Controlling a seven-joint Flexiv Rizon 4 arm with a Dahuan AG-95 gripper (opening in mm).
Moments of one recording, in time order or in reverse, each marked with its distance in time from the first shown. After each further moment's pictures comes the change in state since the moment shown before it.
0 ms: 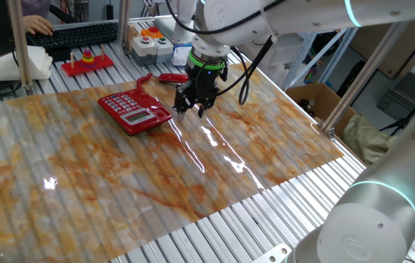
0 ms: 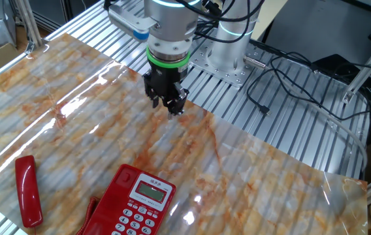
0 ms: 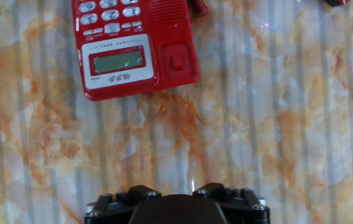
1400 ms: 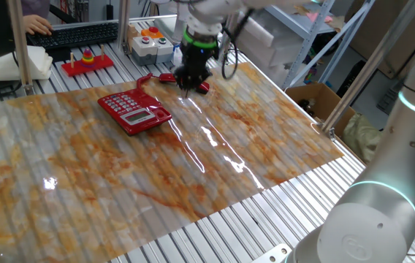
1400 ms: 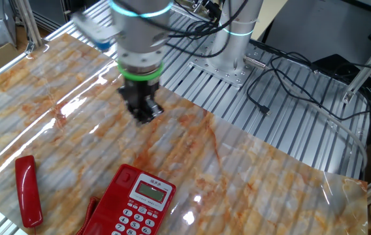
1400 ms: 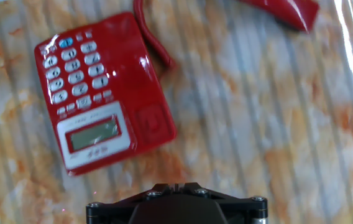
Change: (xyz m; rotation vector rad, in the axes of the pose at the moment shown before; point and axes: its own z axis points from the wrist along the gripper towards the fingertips) arm -0.108 -0.016 -0.002 -0.003 0.009 -0.090
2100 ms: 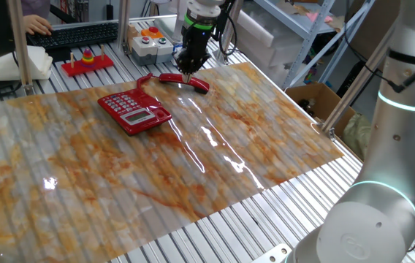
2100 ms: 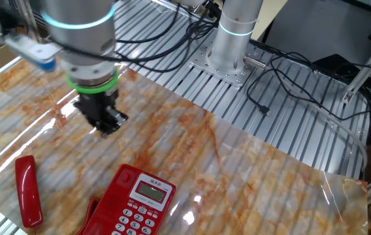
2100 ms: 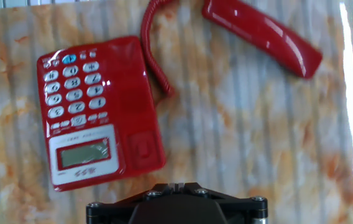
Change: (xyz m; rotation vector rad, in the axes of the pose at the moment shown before) arm -0.050 -0.028 -0.002 -0.003 0.019 -0.162
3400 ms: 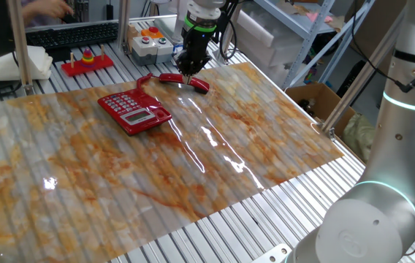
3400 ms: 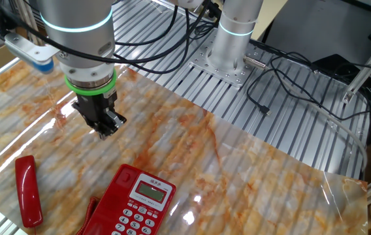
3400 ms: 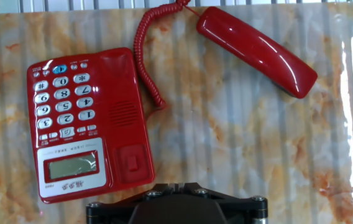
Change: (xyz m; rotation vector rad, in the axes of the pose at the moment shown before) arm 0.001 0.001 0.005 0.010 -0.008 0.074
